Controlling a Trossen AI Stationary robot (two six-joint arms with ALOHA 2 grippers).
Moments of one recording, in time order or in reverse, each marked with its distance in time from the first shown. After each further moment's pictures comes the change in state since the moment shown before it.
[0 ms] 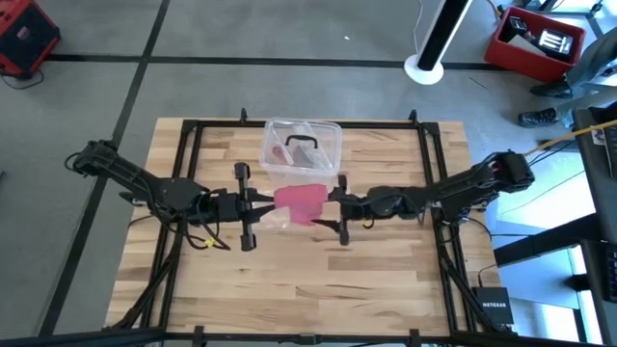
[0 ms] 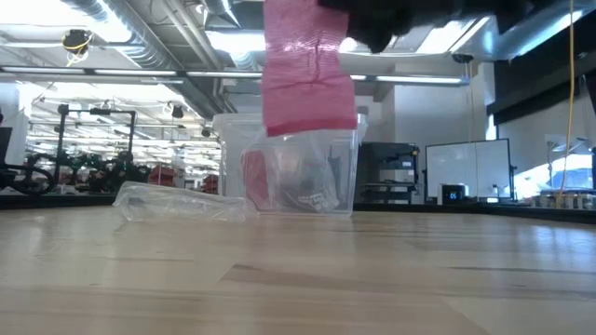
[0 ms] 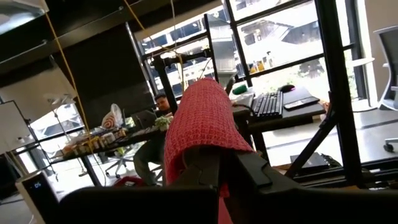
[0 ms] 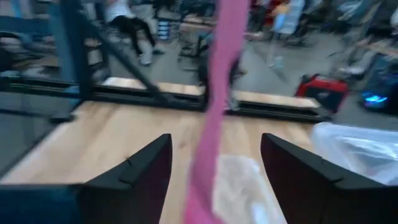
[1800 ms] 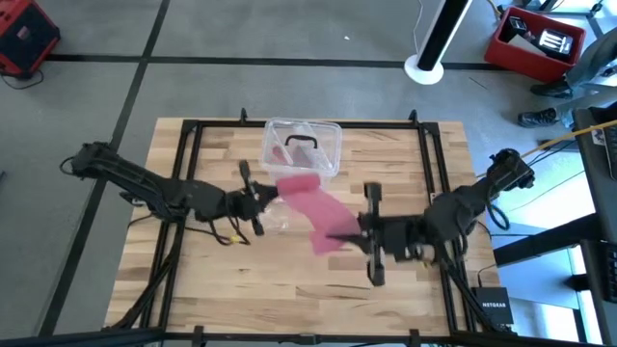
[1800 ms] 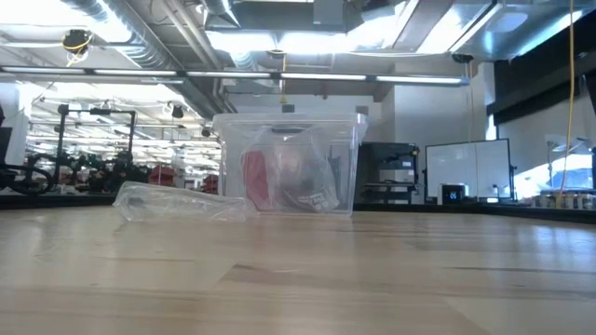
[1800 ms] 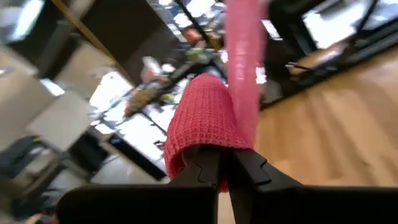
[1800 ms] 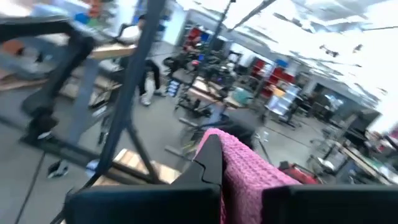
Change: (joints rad) left arm 0.114 -0.018 -0.175 -0.156 -0.131 0.193; right arm 0.375 -0.006 0.851 -0.669 0.283 -0.329
